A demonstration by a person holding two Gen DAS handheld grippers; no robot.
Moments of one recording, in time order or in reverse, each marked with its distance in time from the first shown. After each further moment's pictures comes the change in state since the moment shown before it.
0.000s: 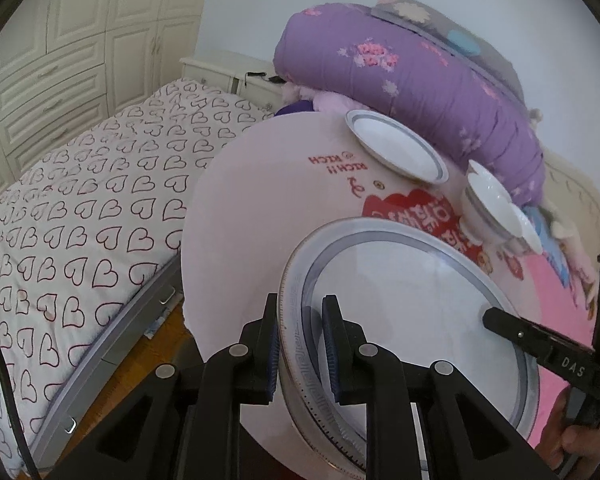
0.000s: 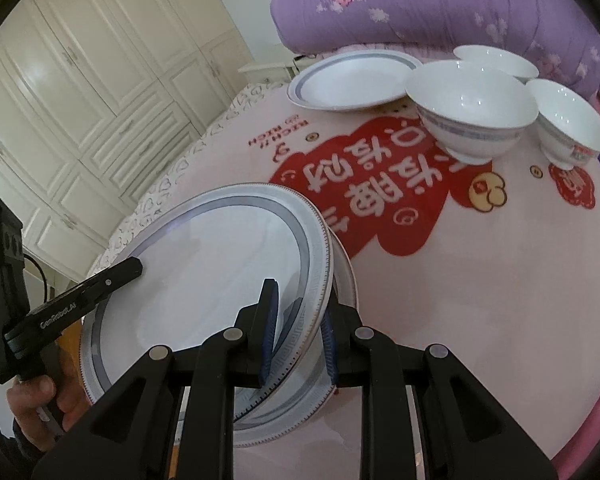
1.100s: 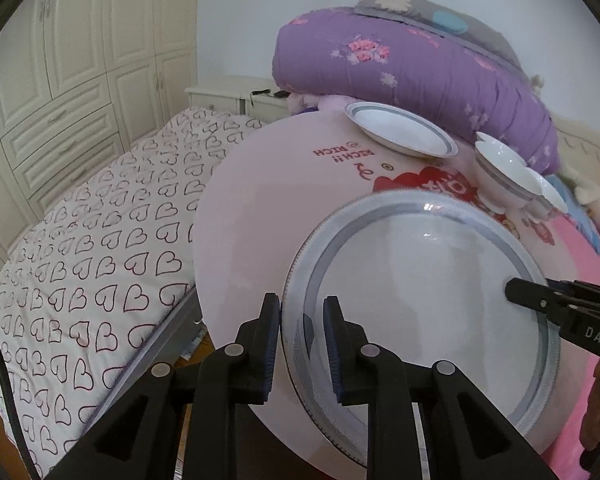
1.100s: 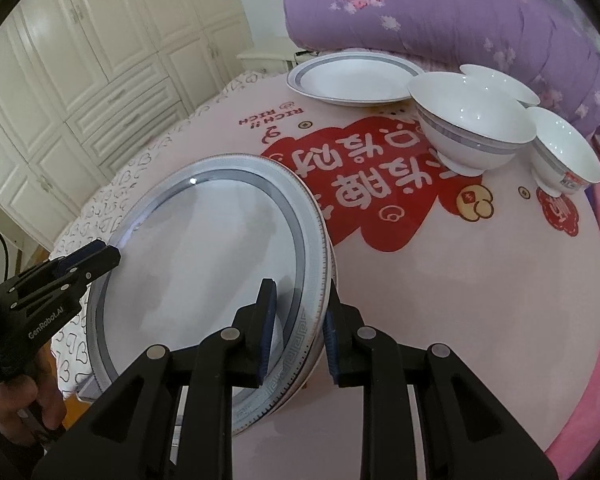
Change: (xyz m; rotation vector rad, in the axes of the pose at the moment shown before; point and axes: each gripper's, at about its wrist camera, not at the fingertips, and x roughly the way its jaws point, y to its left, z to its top) left arm 0.020 -0.029 -0.043 0.130 -0.063 0.120; right arm 0.009 0.008 -0.010 -0.138 0.009 -0.108
